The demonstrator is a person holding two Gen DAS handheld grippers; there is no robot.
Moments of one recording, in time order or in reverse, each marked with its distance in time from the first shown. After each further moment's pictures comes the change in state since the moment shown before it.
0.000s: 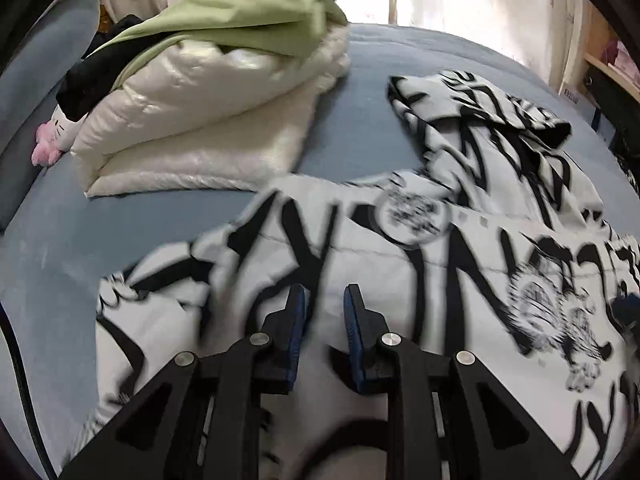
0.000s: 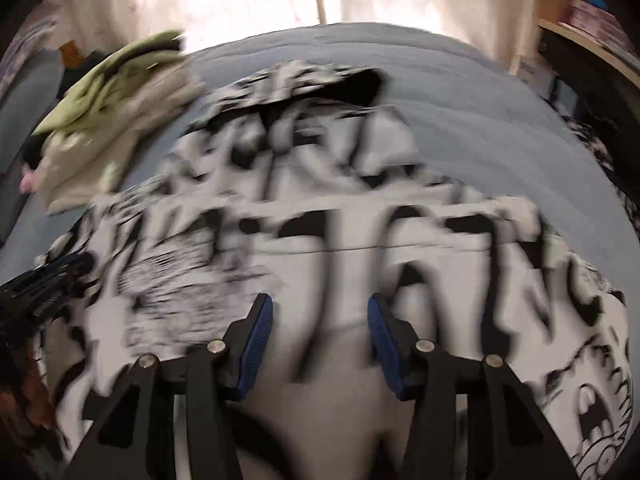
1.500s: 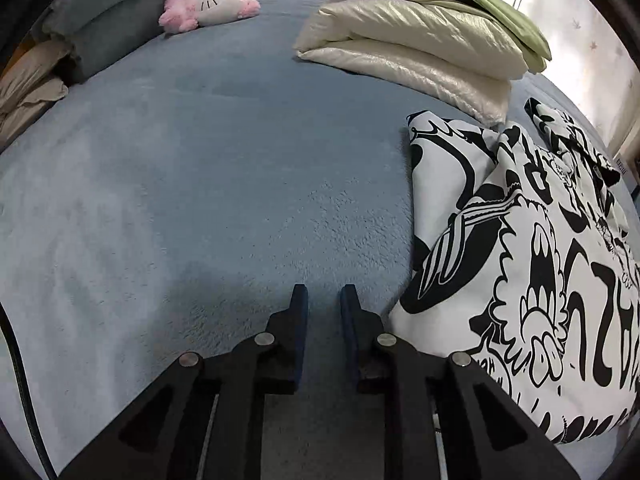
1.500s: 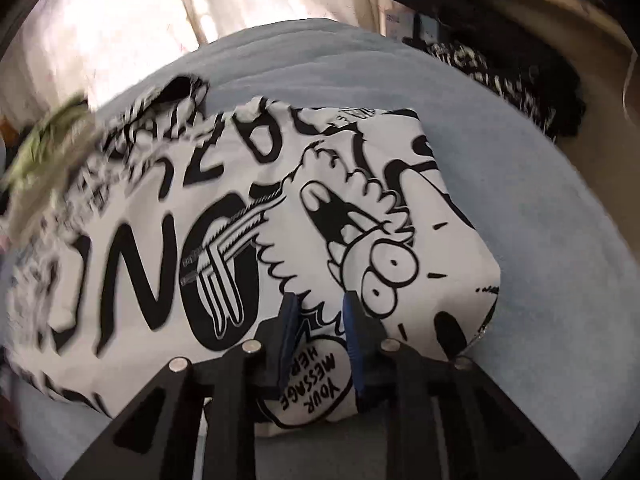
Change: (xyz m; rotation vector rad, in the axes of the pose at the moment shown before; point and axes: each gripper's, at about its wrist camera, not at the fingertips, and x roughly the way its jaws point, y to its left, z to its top) left arm -0.076 0.190 -0.135 -0.307 0.095 0.081; right arm -0.067 -0.109 -0.142 0.194 0.027 -0.127
